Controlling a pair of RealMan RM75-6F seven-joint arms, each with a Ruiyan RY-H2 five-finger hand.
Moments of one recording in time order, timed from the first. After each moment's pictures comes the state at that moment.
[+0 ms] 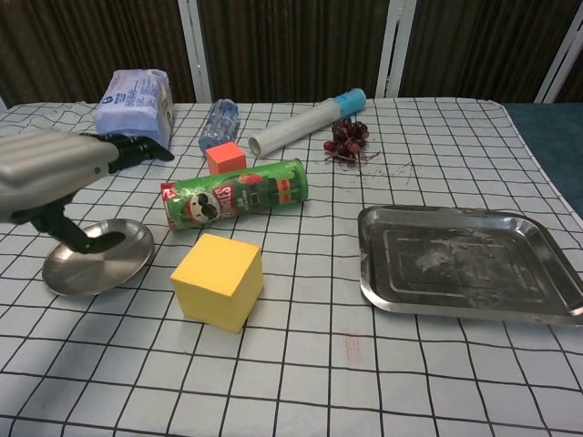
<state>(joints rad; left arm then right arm) -0.55 -1.42 -0.09 -1.94 1.11 1.23 0.89 0.09 -1.15 -0.01 -1.44 -1.76 1.68 0.17</state>
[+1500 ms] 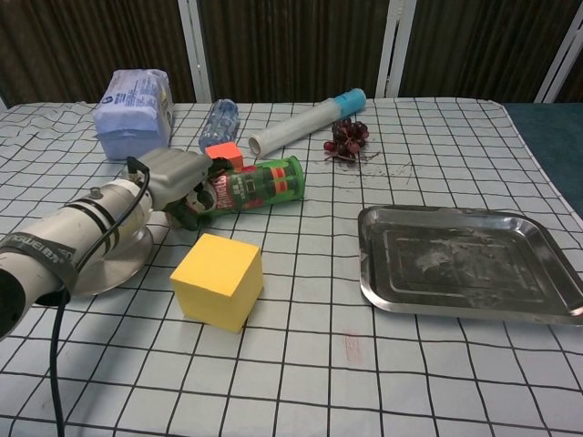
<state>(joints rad) -0.86 -1.87 -0.21 -1.07 0.96 0.99 0.59 0.10 -1.15 -0.02 -1.44 -1.77 1.64 0.14</state>
